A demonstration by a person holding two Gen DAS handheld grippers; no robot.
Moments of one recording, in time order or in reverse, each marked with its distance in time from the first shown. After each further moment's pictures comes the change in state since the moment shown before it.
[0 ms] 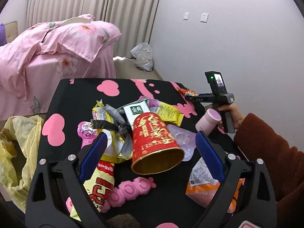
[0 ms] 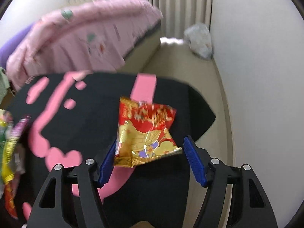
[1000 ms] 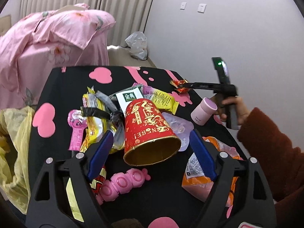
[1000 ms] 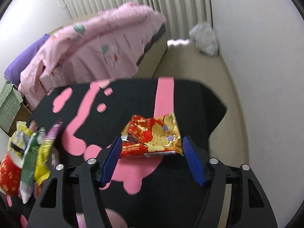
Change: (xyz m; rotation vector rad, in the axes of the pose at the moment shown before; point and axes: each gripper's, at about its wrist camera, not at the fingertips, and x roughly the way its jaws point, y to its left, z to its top) left arm 0.014 0.000 -0.006 -0.010 0.087 -0.063; right arm -0.028 0.015 -0.011 0.109 0.029 0.121
